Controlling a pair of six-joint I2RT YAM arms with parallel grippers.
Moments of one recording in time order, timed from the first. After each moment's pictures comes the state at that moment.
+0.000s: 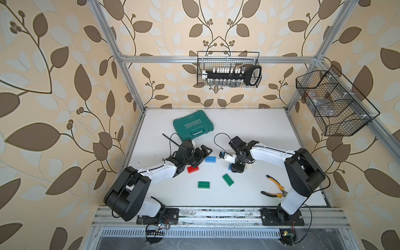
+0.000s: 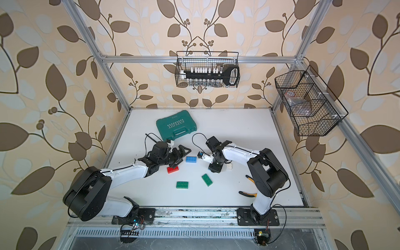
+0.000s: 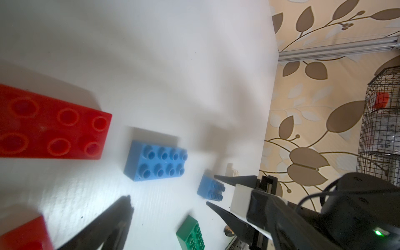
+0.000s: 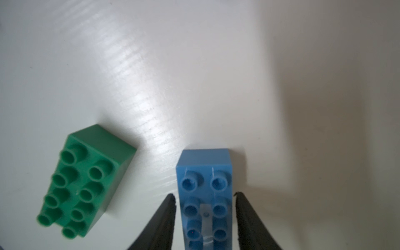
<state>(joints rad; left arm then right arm) -0.56 1.40 0.57 0.21 0.34 -1.15 0.59 1.74 1.04 -0.72 -0.09 -0.53</state>
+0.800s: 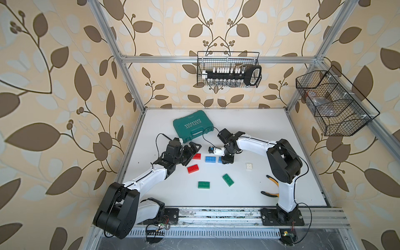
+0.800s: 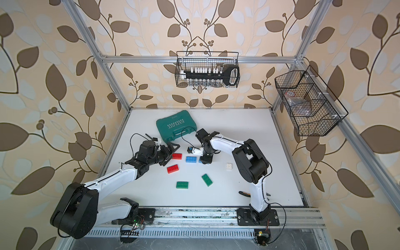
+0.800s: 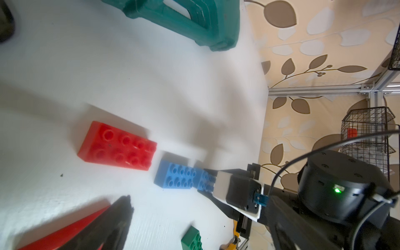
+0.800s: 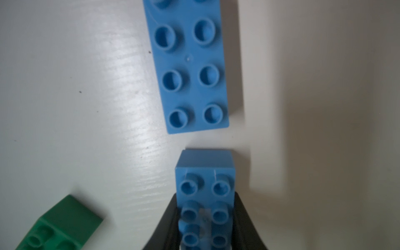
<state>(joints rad) -0.38 1.22 0.52 0.12 0.35 -1.12 0.63 2.00 1.40 -0.81 -0.11 -0.70</state>
